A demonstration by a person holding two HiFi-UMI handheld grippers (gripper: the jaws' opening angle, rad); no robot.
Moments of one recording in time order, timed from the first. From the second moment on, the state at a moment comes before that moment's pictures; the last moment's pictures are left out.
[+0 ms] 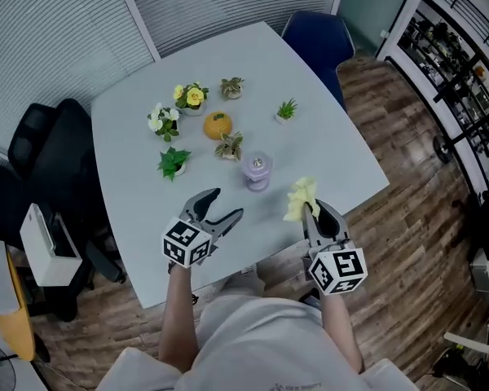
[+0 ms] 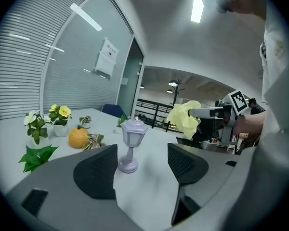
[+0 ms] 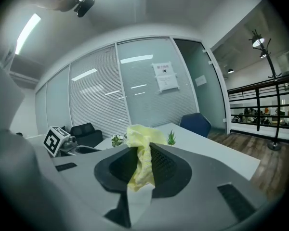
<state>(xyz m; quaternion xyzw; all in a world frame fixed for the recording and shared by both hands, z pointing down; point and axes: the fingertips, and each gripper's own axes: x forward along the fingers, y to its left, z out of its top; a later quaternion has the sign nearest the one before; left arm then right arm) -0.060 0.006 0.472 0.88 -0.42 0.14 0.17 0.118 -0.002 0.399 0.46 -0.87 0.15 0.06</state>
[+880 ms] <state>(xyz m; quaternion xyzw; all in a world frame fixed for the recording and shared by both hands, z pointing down) -0.063 -0.060 0.557 0.92 -0.21 0.30 0.14 0.074 -0.041 0.399 0.48 -0.86 0.12 0.11</state>
